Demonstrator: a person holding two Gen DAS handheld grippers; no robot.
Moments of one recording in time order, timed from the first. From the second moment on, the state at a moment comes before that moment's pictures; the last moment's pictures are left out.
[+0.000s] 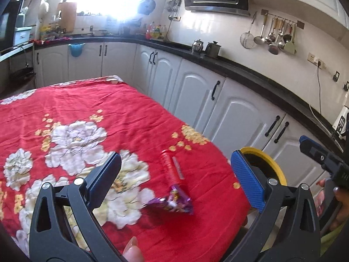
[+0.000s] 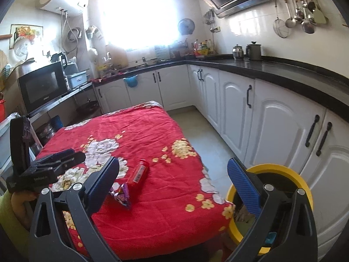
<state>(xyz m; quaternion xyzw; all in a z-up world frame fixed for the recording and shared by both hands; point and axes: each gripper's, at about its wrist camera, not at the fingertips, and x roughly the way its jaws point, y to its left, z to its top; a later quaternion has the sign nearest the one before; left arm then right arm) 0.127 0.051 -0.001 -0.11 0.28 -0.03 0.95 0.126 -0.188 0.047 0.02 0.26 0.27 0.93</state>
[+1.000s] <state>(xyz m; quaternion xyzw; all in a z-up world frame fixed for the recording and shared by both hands) 0.150 0.063 -0.099 -0.13 0.39 -0.09 0.91 0.219 -0.049 -0.042 -0.03 0.42 0.35 0.84</state>
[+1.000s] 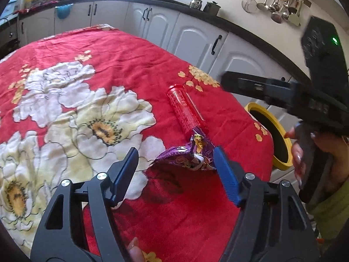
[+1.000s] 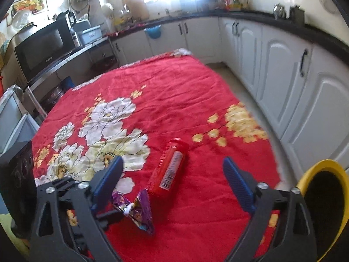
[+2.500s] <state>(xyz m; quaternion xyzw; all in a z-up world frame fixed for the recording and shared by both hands) 0.157 0.005 -0.063 -0.05 0.35 -0.12 0.93 0.216 -0.150 -0.012 0.03 0.39 0.31 0.87</state>
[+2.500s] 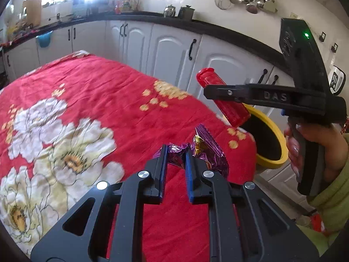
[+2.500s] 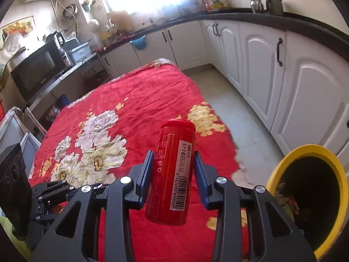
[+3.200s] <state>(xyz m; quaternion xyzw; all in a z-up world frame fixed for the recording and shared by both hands) 0.187 -0.078 -0.017 -0.02 0.31 -0.17 0.94 0.186 -0.277 0.018 0.07 0.34 0.24 0.91</state>
